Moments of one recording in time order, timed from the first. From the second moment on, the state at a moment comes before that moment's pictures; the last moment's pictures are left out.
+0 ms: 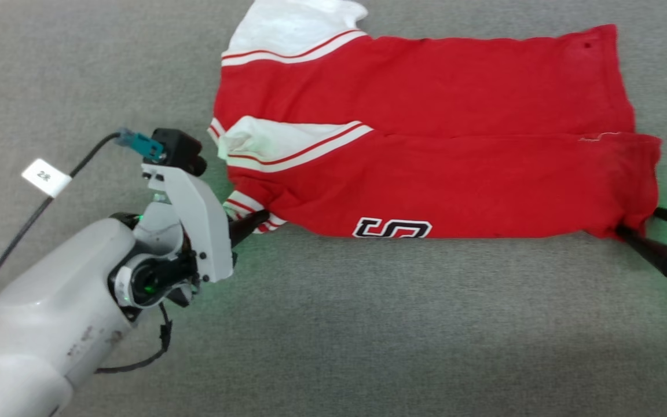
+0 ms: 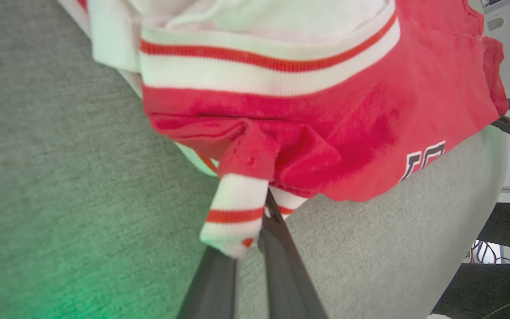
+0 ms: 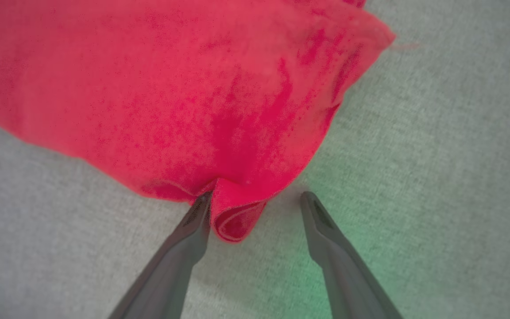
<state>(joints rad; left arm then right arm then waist) -0.94 0.65 -1.07 0.38 -1.44 0.02 0.39 -0.68 -0.86 0.72 0.30 0.92 0.13 0.47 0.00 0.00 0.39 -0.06</state>
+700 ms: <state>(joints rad) -0.79 0.70 -1.07 0.28 -1.44 -0.02 0.27 -0.61 -0.88 0.73 0.29 0.96 0.13 0.42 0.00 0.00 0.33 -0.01</state>
